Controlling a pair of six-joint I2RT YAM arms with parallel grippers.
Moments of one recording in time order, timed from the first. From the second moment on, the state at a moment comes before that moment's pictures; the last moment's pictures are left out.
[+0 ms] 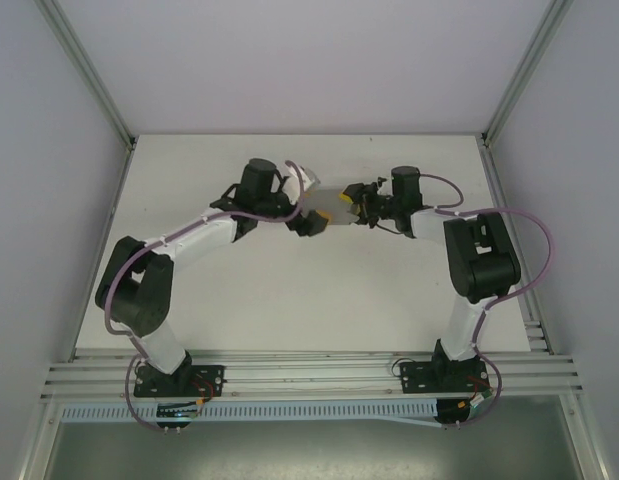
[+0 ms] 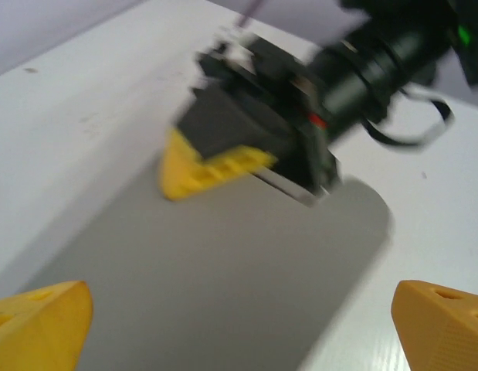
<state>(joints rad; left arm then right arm) -0.54 1.71 1.16 -0.02 0.57 0.19 0.25 1.86 1.00 0.31 -0.79 1.37</state>
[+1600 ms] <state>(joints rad) -0.59 1.64 1.23 -0.32 0.21 0.88 0.30 1.78 1.04 0.09 -0.96 1.81</state>
